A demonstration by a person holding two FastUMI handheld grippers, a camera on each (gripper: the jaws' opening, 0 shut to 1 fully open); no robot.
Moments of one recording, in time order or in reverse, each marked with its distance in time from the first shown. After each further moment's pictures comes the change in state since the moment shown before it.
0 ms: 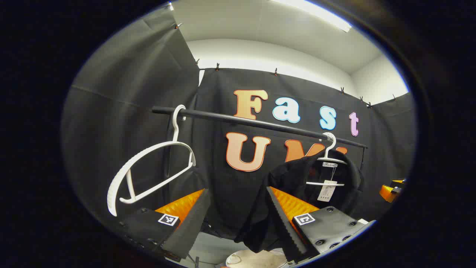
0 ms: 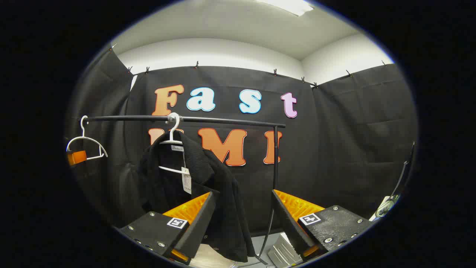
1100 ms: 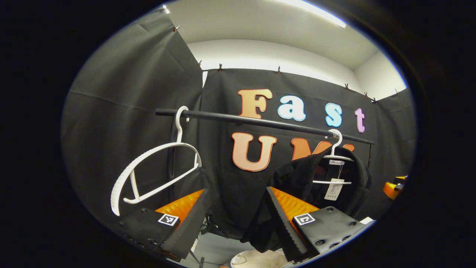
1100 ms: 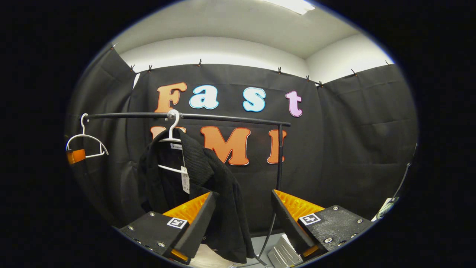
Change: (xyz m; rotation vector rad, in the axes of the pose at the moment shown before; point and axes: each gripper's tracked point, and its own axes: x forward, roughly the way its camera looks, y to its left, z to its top) left arm 0.009 0.009 -0.002 0.029 -0.009 0.049; right arm 0.016 -0.002 -0.004 -0.007 0.017 0.038
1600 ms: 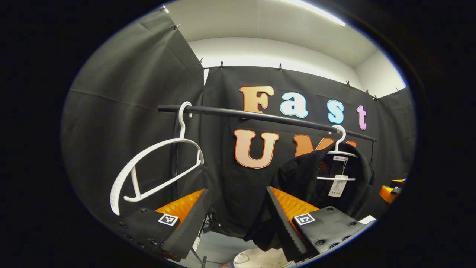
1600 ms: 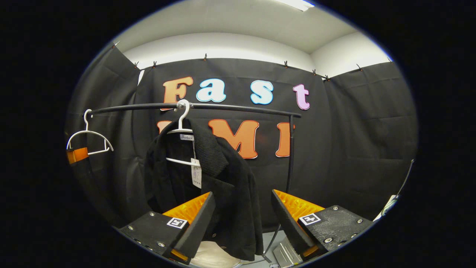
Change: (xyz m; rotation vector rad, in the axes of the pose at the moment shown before) left arm 0.000 0.012 -0.010 0.013 0.022 0.020; right arm 0.008 0.035 -0.028 0.015 0.050 0.058
